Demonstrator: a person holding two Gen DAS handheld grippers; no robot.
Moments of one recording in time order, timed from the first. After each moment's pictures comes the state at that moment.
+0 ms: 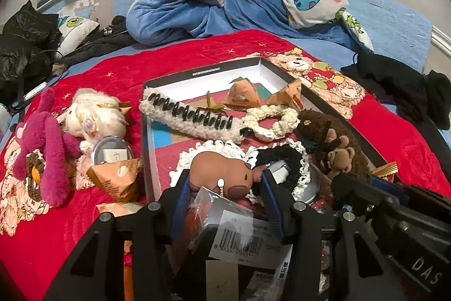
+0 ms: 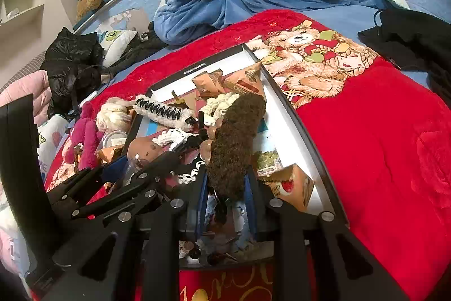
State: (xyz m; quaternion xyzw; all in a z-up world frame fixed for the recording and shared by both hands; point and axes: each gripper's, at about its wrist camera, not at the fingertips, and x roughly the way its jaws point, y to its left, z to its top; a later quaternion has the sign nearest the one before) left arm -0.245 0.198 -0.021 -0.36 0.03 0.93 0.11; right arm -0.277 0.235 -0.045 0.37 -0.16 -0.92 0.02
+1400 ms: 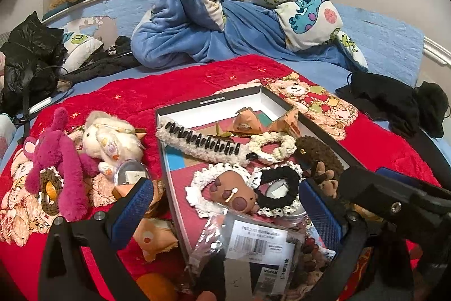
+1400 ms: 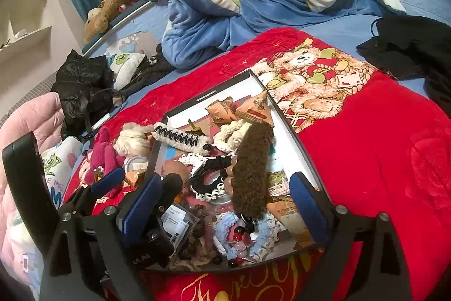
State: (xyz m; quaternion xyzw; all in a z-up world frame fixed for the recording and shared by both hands) left arm -0.232 0.180 0.004 -0.30 0.02 0.95 0.12; right arm -0.263 0.238 -0.017 0.32 -0.20 -0.93 0.02
